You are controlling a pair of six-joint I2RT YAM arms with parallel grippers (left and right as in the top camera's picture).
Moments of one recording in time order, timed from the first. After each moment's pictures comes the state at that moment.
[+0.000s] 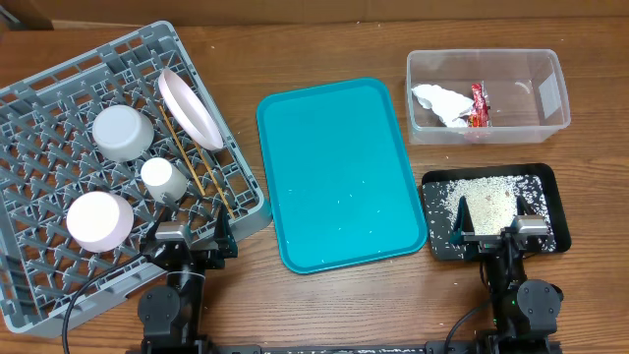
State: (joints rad) left arm 0.05 0.01 0.01 -0.07 0.05 -0.15; right arm 0.03 0.01 0.02 -0.03 0.01 0.05
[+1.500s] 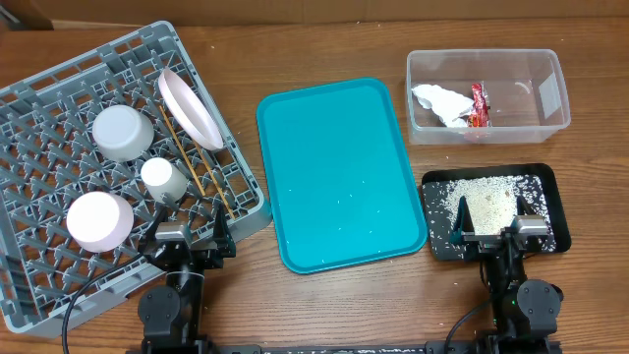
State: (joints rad) left arm 0.05 0.01 0.01 -0.08 0.03 -0.13; right arm 0.03 0.01 0.02 -0.03 0.01 0.05
